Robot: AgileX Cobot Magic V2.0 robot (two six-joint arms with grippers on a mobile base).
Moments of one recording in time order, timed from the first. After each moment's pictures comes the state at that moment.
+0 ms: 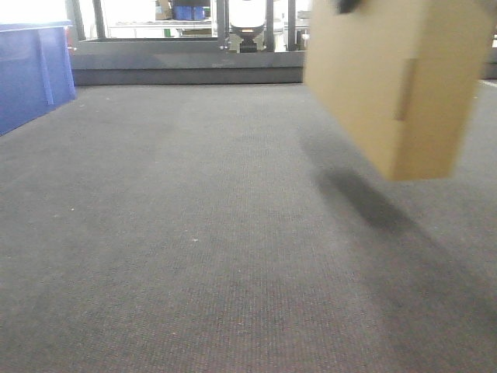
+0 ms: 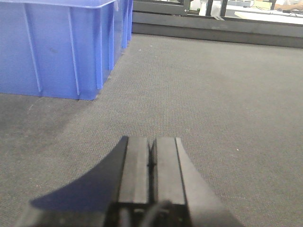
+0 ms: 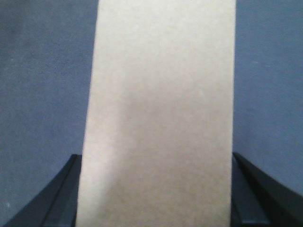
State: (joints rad) left arm -0.03 -0.01 0.03 -0.09 0.11 0.02; right arm 0.45 1.40 -1.32 -0.22 0.79 0.41
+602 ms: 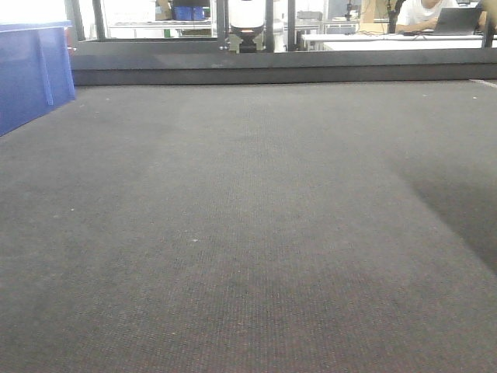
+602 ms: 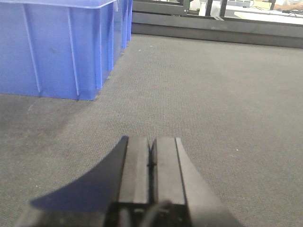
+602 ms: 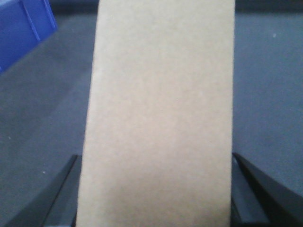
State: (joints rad) left arm -0.03 -0.01 0.03 -0.09 0.11 0.02; right arm 0.43 0.33 -0.62 -0.23 0.63 0.40
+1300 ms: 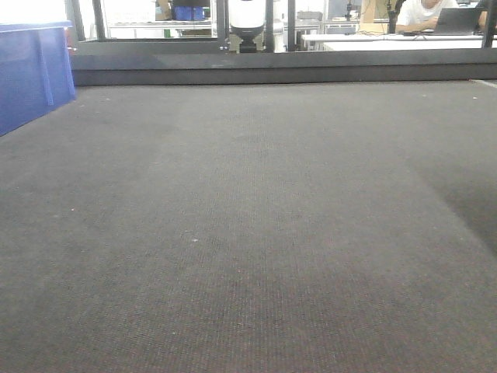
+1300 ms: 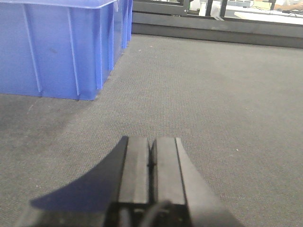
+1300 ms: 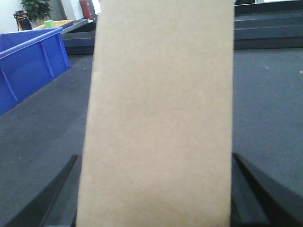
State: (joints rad) left arm -0.03 -0.01 0.03 -0.09 0.11 0.02; right arm 0.43 0.13 -0.56 -0.23 0.63 0.40
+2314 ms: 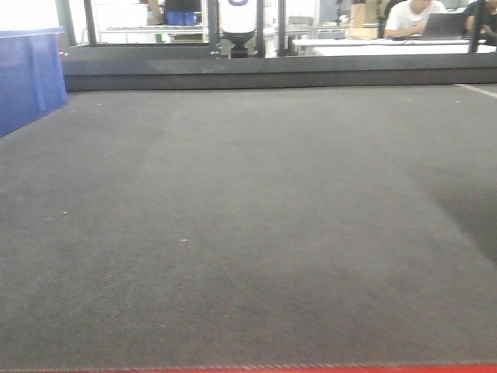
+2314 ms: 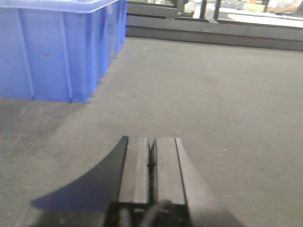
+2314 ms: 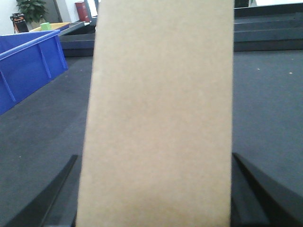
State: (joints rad) left arm -0.03 -0.01 0.03 -0.09 0.11 0.02; right arm 0.43 0.13 -0.56 -0.23 0.63 0.40
